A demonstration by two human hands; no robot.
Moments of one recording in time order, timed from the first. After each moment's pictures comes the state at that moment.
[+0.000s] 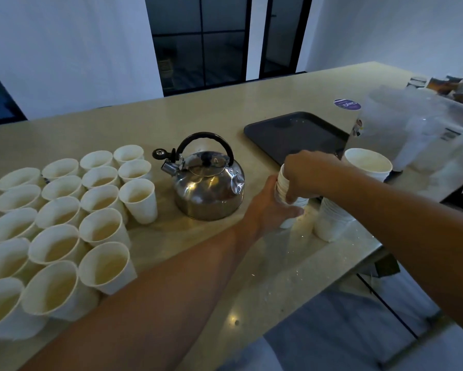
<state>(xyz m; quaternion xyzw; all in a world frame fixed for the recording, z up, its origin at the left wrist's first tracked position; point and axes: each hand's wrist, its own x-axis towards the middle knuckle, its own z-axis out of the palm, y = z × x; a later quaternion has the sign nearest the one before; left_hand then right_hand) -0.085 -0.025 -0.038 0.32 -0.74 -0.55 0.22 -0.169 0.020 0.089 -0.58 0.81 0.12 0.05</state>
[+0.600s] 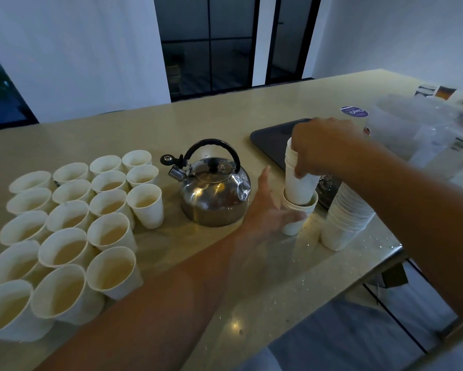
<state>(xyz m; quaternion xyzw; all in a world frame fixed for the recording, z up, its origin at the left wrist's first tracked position) -0.075 -0.029 -0.030 0.32 -0.70 -0.59 0.26 -0.164 0.014 0.141 -0.59 0.79 0.10 -0.09</state>
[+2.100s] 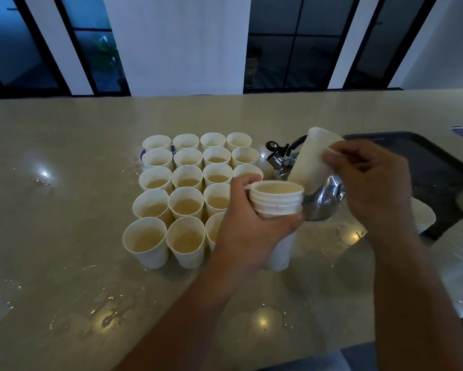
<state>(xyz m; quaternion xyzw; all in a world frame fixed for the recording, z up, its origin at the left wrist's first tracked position) 0.161 0.016 0.034 0.45 -0.61 -0.48 0.44 -0.022 0.013 0.081 -0.54 0.65 -0.53 0.09</state>
